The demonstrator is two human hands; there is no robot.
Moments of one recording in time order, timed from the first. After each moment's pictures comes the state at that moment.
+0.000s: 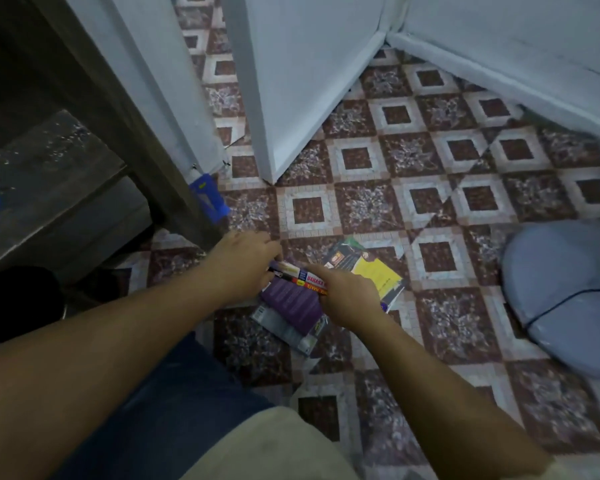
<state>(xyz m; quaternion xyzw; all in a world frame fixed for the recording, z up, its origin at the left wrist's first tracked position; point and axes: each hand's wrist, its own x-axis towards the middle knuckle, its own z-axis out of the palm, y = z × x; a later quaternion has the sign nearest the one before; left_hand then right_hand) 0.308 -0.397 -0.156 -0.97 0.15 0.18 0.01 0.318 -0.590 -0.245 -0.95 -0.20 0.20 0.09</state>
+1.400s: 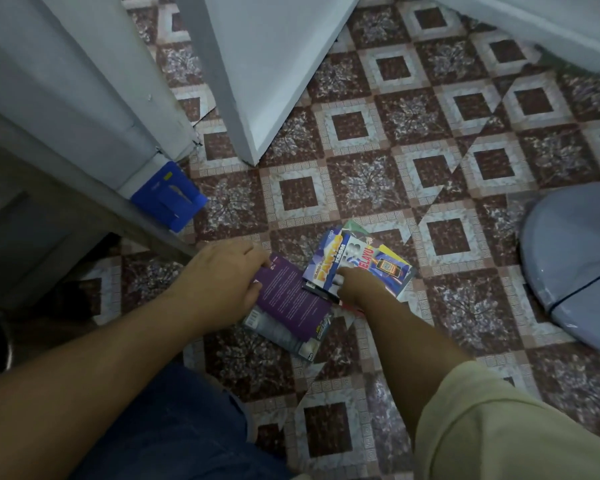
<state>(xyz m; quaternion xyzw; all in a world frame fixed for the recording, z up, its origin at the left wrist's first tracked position) 0.338 -0.379 -0.212 -0.97 0.15 0.18 -0.06 0.393 -0.613 -0.402 -0.90 -0.07 0.43 0.09</state>
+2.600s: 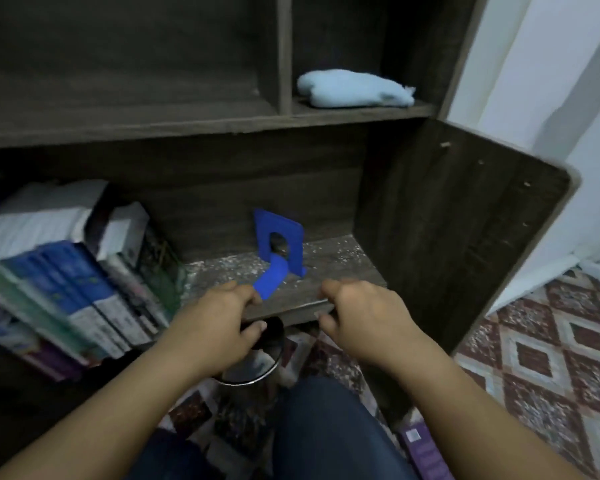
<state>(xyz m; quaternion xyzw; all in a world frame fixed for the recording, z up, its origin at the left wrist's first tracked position) 0.047 -0.131 0.009 -0.95 -0.27 -0.06 -0.12 0.199 -0.283 0.029 -0.84 -0.54 0.01 0.10</state>
